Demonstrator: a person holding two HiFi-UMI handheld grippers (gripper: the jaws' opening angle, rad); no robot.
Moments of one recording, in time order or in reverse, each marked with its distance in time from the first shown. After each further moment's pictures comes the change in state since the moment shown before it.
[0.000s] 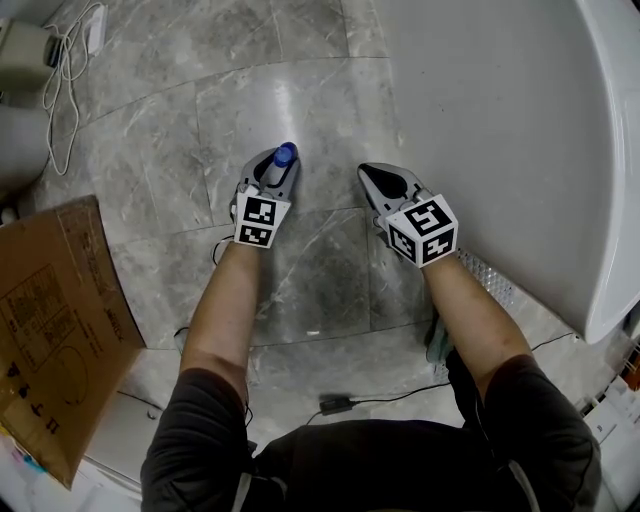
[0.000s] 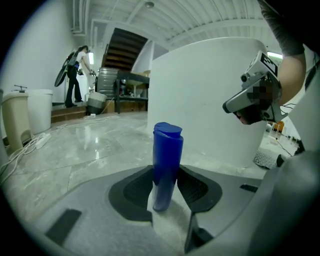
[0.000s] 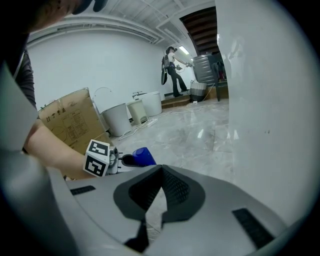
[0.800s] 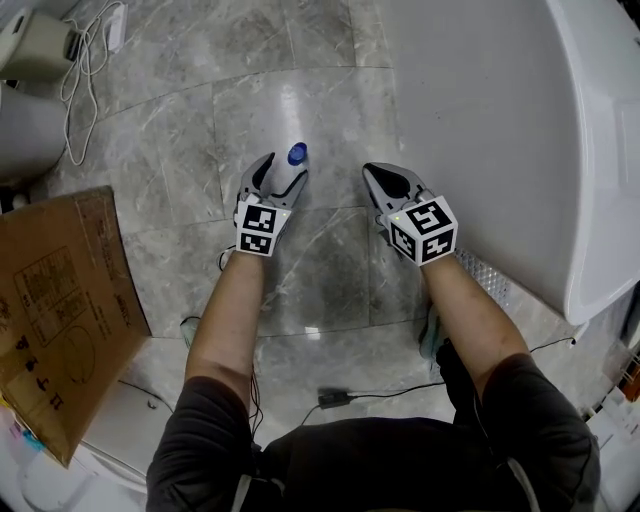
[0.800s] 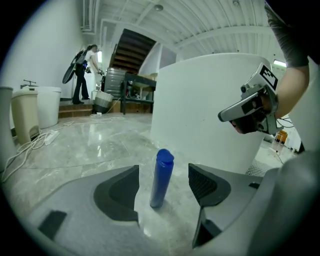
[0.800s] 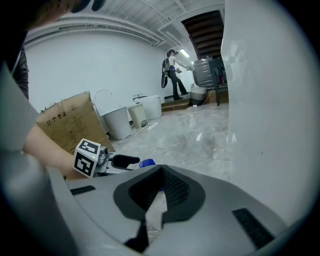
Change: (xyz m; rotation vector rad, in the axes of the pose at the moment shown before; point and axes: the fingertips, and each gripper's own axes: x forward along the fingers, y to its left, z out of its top) left arm -0.051 -0.005 0.033 -0.081 -0.012 0.015; right arm -0.022 0.015 0.033 -0.012 -0.018 -0.016
